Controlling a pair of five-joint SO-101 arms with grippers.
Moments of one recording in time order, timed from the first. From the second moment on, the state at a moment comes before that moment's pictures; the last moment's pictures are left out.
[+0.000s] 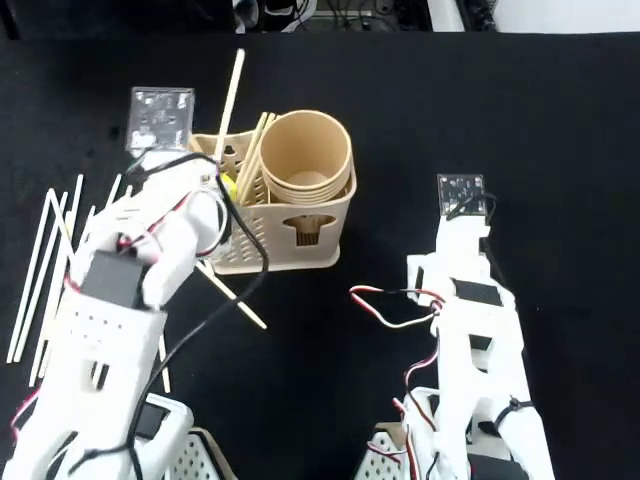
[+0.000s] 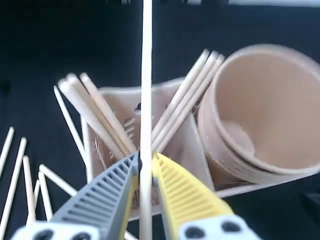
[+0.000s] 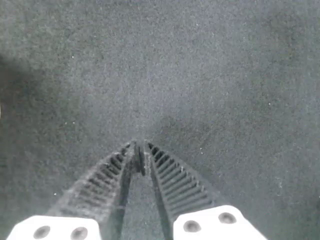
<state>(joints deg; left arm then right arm) 9.7 -47.8 31.8 59.3 9.9 10.2 -35.8 71.2 32.8 10.7</state>
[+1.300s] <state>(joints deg) 6.4 -70.7 77.6 0.9 9.5 10.2 -35.8 71.2 32.8 10.7</state>
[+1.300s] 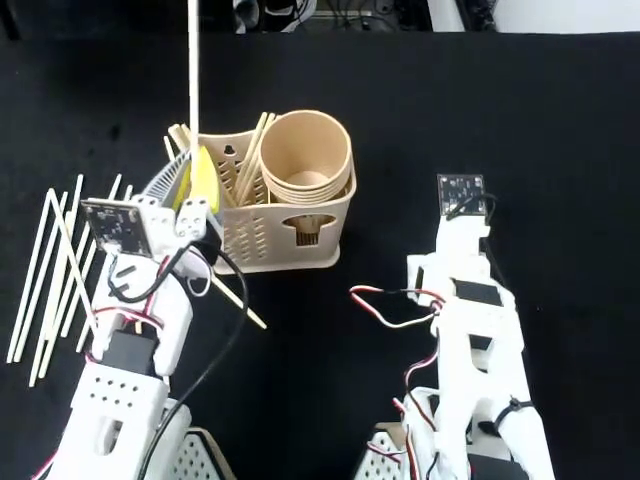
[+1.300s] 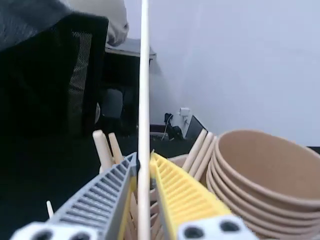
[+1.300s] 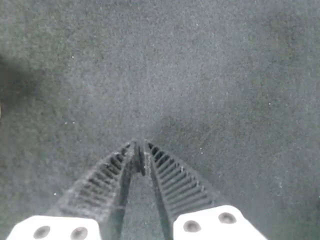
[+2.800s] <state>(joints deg) 8.0 -69.9 40.7 57.4 10.3 10.2 -35.8 71.2 32.8 10.7</state>
